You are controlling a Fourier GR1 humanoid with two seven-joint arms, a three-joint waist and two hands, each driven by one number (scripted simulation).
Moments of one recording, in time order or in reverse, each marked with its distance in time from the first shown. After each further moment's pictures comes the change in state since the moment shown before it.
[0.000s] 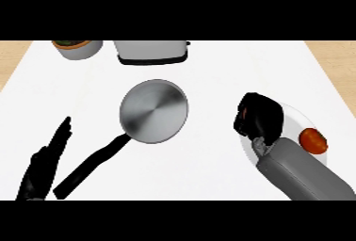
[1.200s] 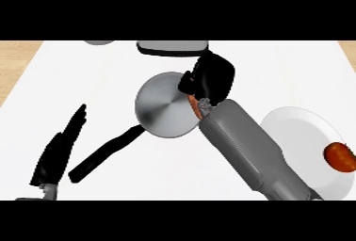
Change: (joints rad) left arm -0.102 -0.034 -0.028 0.016 -0.027 -0.051 -0.012; right arm -0.323 0.414 -0.293 0.324 0.274 -0.036 -0.061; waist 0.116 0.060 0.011
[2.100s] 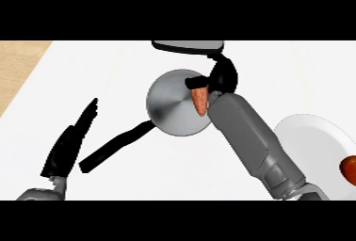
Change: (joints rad) left arm -0.058 -0.024 -0.034 -0.002 -0.020 -0.027 0.012; right arm -0.069 0.015 -0.177 0.367 -0.540 -0.382 -0.290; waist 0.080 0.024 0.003
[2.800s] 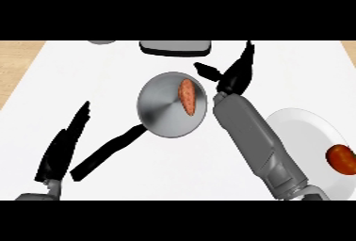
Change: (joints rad) left arm 0.032 0.001 0.037 0.010 -0.001 0.016 0.001; right arm 0.023 -0.005 -0.066 0.028 -0.090 -0.482 -0.224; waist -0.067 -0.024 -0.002
